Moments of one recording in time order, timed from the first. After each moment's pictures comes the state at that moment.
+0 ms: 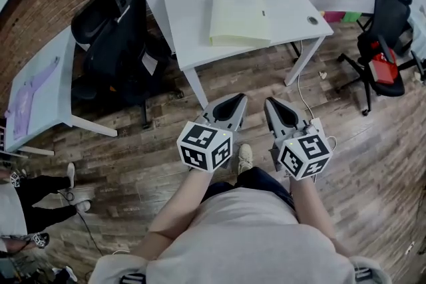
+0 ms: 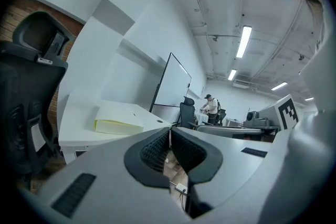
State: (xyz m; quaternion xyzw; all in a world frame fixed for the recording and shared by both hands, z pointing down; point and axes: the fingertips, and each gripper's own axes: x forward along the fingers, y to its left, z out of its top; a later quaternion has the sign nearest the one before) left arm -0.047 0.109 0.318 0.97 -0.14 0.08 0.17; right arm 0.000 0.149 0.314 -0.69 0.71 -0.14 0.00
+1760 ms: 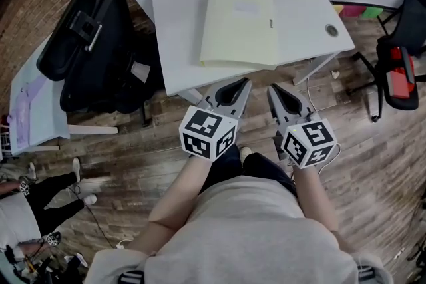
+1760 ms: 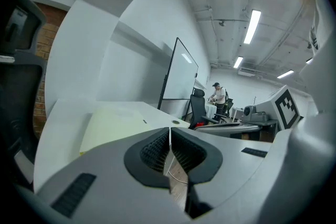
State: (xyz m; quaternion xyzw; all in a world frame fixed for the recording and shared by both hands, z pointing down) left arm 0.087 -0.046 0.348 0.97 -0.15 0.13 0.15; right arm 0.131 -0.009 0.358 -0.67 0.71 -0.20 0.00
